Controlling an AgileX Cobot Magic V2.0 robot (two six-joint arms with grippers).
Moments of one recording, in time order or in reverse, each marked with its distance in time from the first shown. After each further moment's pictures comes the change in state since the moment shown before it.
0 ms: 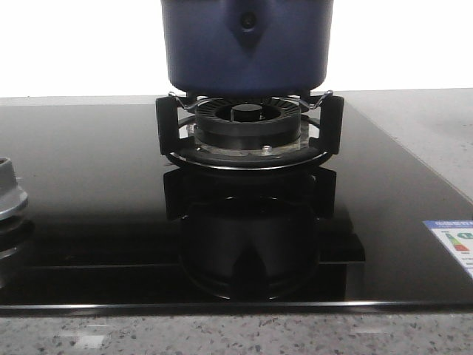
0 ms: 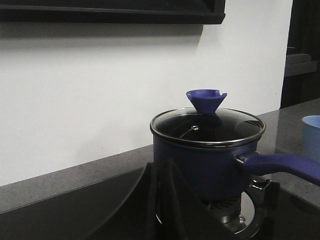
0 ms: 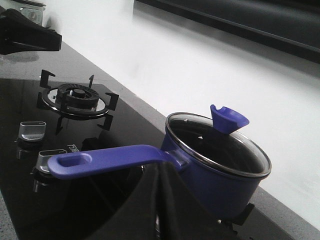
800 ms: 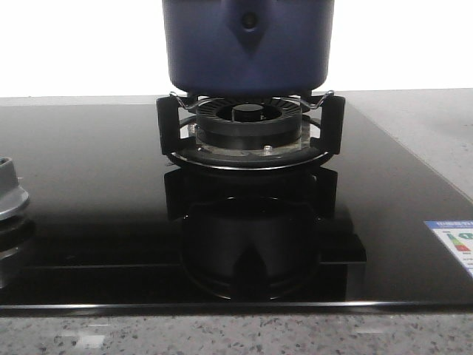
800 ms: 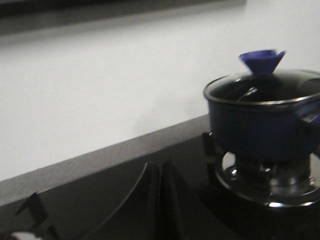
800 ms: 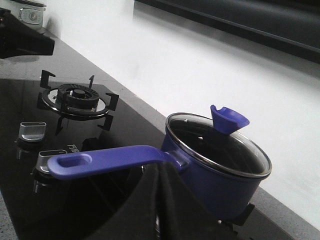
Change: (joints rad) left arm 0.029 -0.075 0.000 0.620 -0.137 -0.438; right arm 0.000 0.000 0.000 0.000 0.000 0.001
